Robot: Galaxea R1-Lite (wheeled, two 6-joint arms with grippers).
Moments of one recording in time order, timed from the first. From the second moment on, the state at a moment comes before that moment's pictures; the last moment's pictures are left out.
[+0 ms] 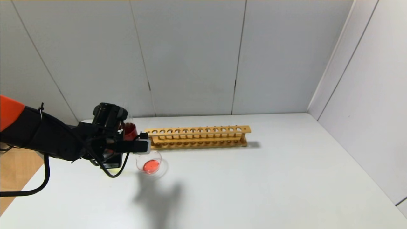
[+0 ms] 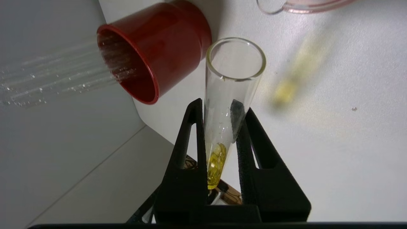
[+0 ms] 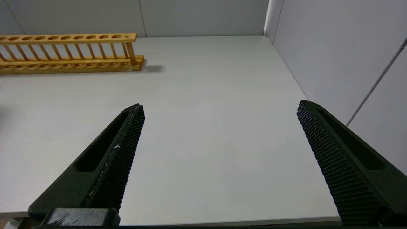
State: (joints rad) left arm -0.22 1.90 -0.94 -0.14 0.30 1.34; right arm 0.00 0.00 0.00 -0.01 -0.01 0.01
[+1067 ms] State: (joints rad) left arm -0.27 1.99 -0.99 -0.14 0.40 1.38; right arm 0.00 0.00 0.00 -0.01 -0.01 0.01
